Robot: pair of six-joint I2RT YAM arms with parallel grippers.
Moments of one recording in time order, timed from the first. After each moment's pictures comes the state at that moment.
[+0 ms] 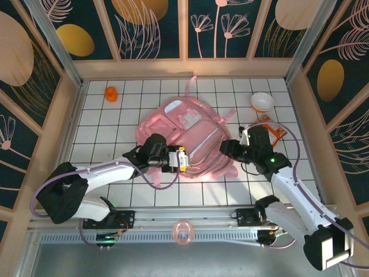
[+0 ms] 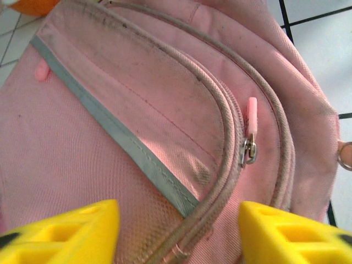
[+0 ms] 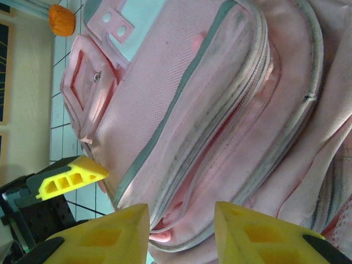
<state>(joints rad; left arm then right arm) -0.79 1.40 0.62 0.11 0.36 0.76 0.40 0.85 0.60 -0.45 -0.37 0.73</state>
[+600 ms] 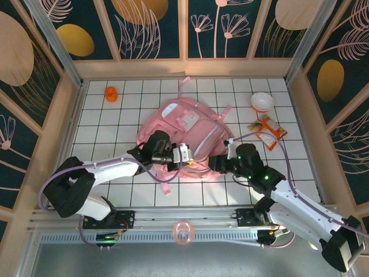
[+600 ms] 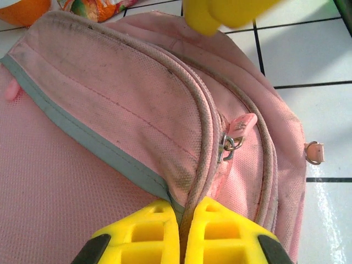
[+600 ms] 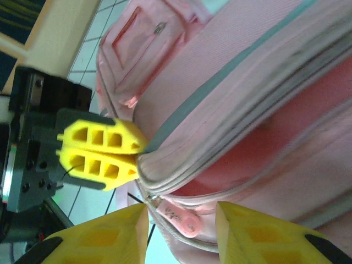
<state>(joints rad) -0.79 1.46 0.68 0.15 0.50 0.55 0.73 0.73 0.42 -0.21 -0.22 0.60</state>
